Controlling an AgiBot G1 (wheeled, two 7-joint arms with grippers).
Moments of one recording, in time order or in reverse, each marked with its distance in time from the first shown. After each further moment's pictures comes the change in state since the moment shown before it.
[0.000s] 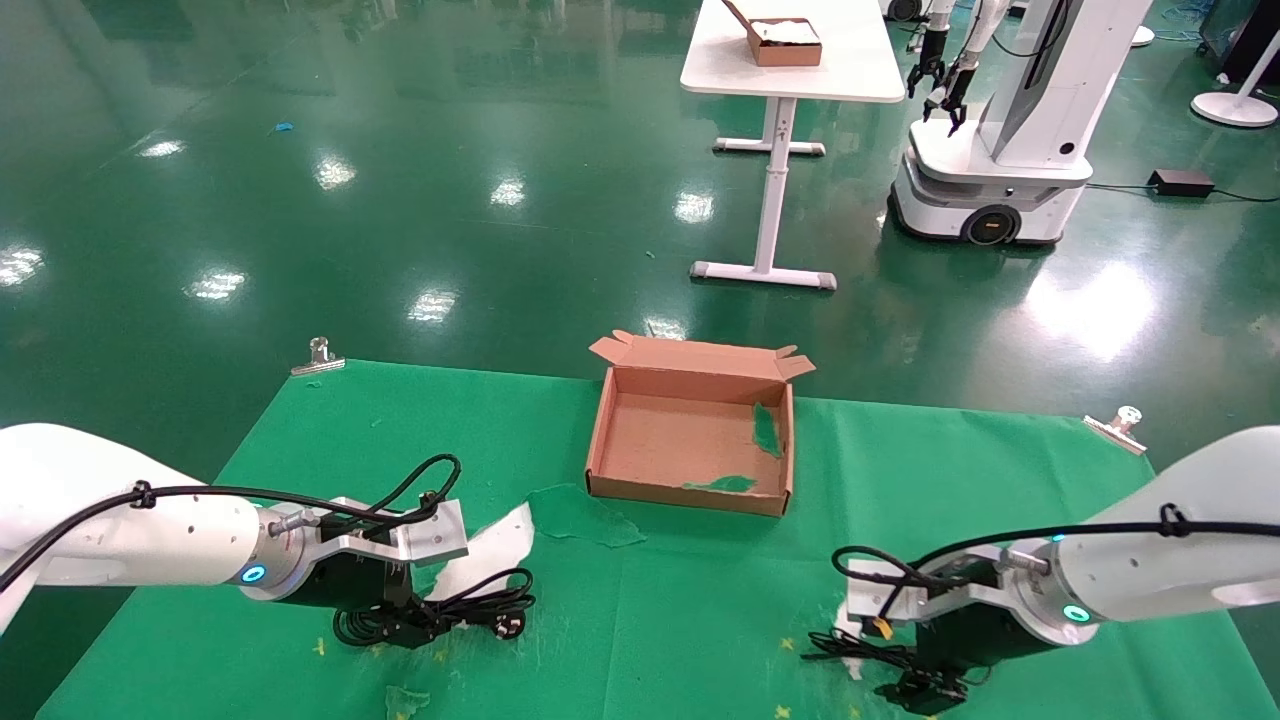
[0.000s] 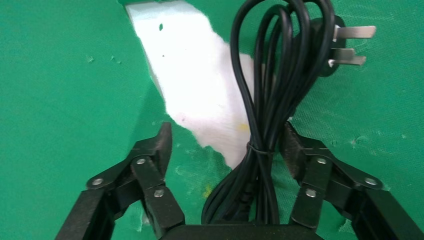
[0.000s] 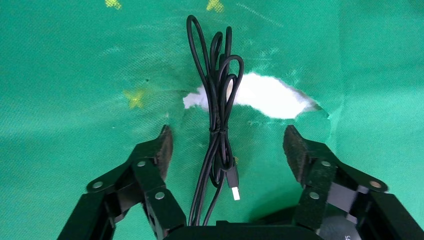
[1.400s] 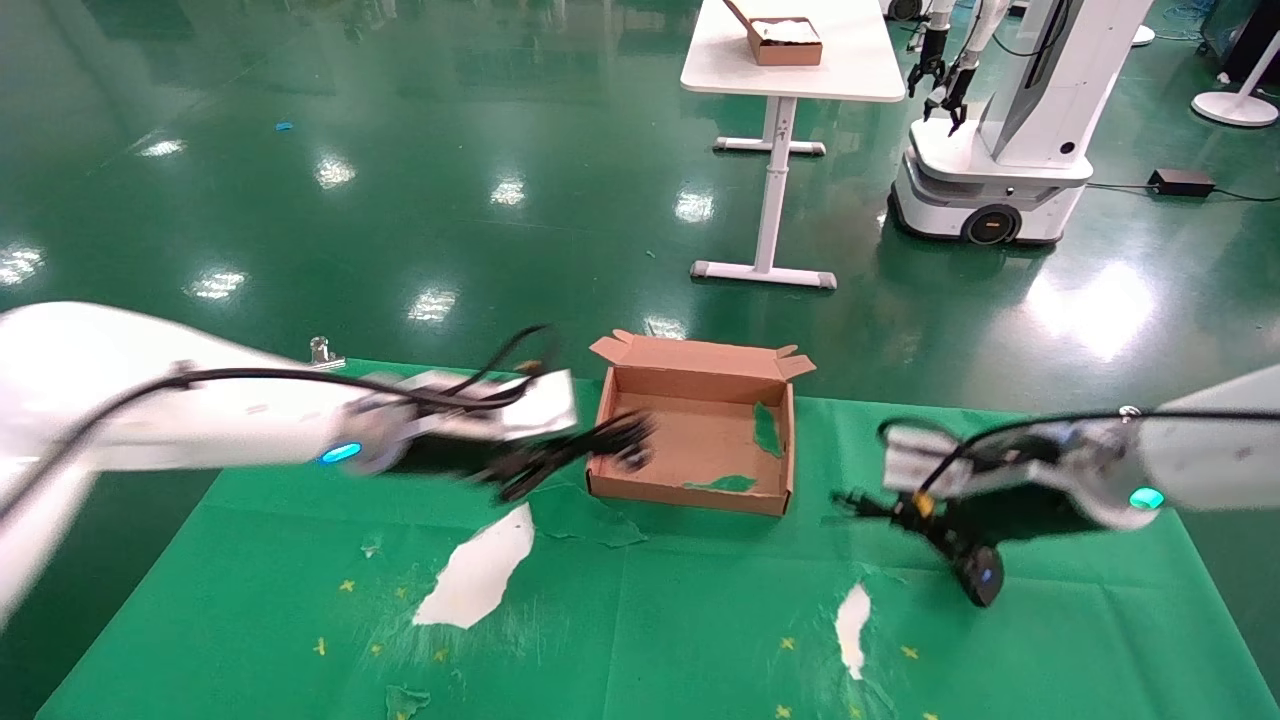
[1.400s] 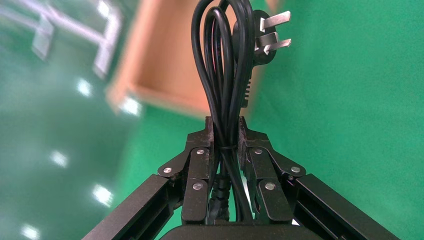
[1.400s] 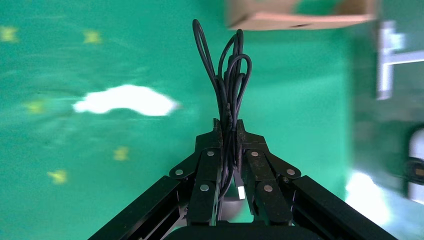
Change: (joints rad) left arm -0.086 0.127 -0.043 -0.060 -0.100 -0.103 0.145; right arm 0.111 0.114 0.063 0.163 0.011 -0.008 0.045
